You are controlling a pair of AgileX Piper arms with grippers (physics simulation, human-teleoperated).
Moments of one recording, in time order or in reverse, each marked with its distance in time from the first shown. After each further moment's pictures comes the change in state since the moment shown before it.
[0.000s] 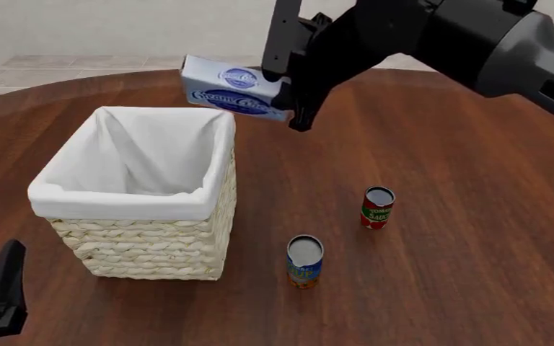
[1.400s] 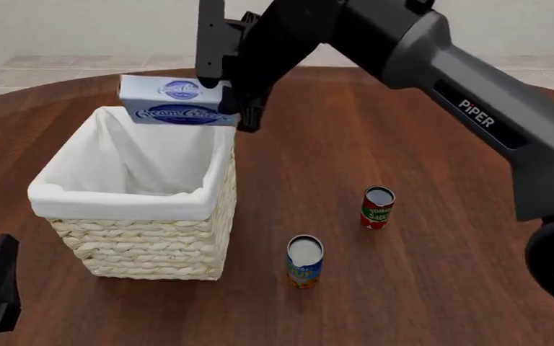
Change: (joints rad) left arm 0.002 -0.002 -0.011 -0.028 -0.030; right arm 0.126 0.227 -0.369 0.201 -0.088
